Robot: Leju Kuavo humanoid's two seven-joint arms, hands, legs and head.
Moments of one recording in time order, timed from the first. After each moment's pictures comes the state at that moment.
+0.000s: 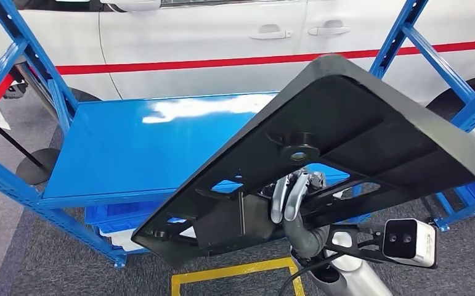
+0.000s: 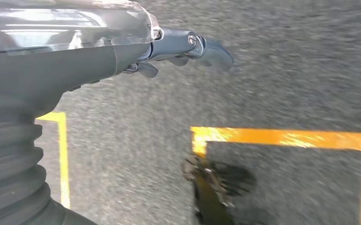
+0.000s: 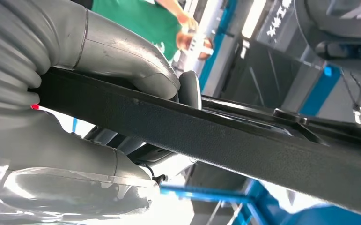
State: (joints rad) left arm -0.09 -0.06 1.25 -0.23 -1.00 0.06 -0.24; right arm -0.31 -0.12 0.60 -1.90 -0.43 0.30 -0.69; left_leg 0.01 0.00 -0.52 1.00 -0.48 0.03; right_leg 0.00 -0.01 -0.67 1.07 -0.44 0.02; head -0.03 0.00
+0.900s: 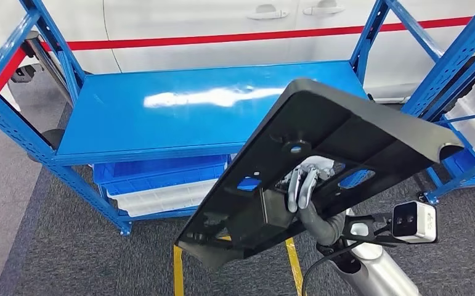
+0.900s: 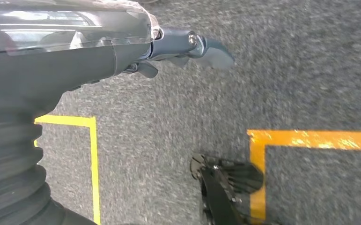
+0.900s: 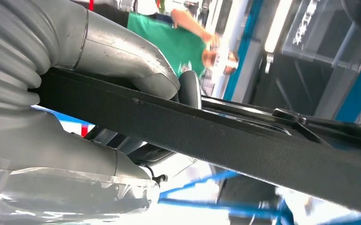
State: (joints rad) left arm -0.08 -0.07 1.25 -0.23 -1.02 0.06 -0.23; right arm -0.30 -0.28 0.55 -1.83 -0.51 0.41 -0.70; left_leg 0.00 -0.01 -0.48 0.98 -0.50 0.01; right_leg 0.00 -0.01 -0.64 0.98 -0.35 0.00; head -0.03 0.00
